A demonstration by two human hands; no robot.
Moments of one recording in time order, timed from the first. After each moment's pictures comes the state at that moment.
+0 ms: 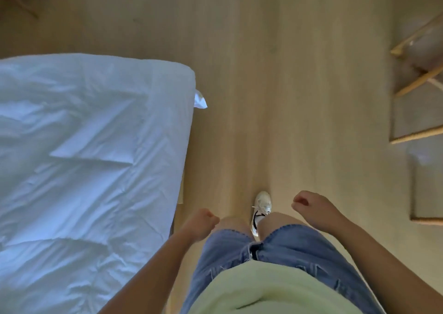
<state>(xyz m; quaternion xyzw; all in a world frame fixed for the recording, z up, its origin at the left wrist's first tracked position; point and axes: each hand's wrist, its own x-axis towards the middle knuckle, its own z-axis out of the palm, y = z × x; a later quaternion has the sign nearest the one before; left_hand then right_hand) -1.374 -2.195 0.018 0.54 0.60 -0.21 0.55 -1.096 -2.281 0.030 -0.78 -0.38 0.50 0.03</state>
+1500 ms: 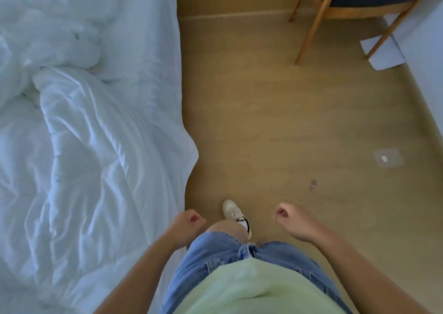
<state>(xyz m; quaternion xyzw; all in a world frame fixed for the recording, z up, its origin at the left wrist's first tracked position) -1.602 -1.226 0.024 0.04 0.84 0.25 0.48 -1.486 -0.966 0.053 -0.29 -0.81 0.37 -0.35</state>
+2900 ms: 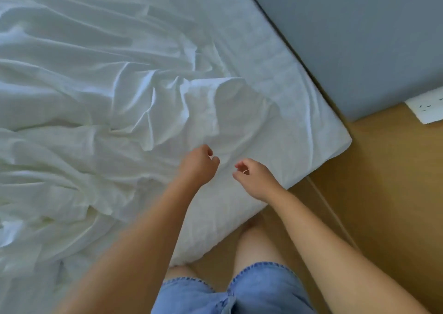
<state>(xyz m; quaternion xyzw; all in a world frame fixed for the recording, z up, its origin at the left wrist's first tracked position) -2.637 -1.162 0.010 -0.37 0.82 0.40 0.19 -2.695 -1.014 0.035 0.13 -0.86 0.25 -0.42</state>
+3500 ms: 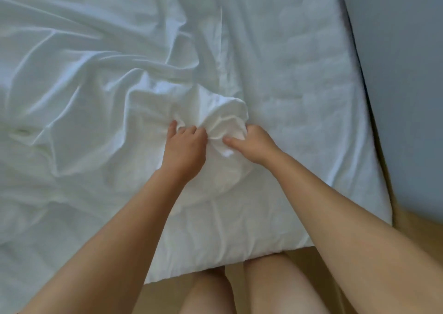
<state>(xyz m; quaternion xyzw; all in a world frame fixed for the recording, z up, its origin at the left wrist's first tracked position) -2.817 -1.161 -0.088 -0.37 0.90 0.14 0.19 -2.962 -1.075 -0.105 0.23 -0.80 0.20 -0.52</state>
